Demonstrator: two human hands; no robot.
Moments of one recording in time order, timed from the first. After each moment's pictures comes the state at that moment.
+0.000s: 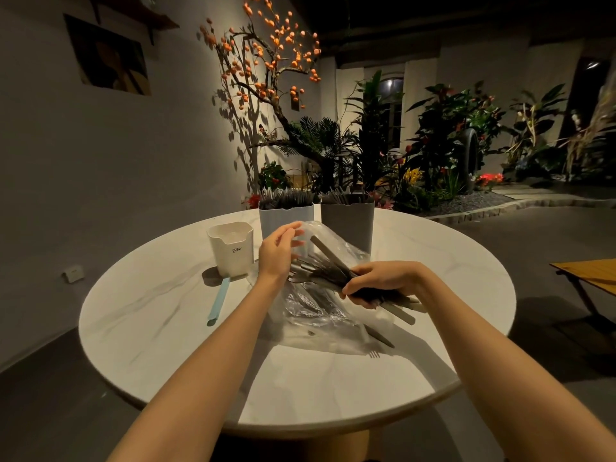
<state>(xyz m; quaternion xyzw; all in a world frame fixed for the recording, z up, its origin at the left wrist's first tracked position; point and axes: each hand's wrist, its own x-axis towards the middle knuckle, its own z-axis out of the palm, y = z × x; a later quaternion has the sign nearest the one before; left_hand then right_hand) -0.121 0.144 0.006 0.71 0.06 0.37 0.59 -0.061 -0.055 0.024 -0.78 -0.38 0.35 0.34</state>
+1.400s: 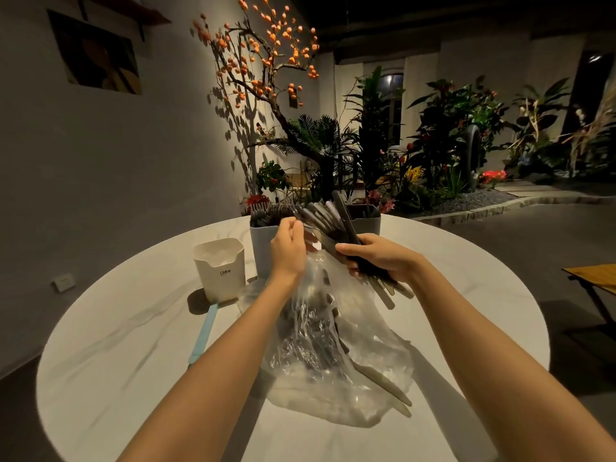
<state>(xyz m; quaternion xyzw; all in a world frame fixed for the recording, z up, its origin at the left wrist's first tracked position) -0.053 0.144 0.031 0.74 0.07 0.42 0.52 0.008 -0.020 0.051 -0.72 -0.36 0.24 0.54</state>
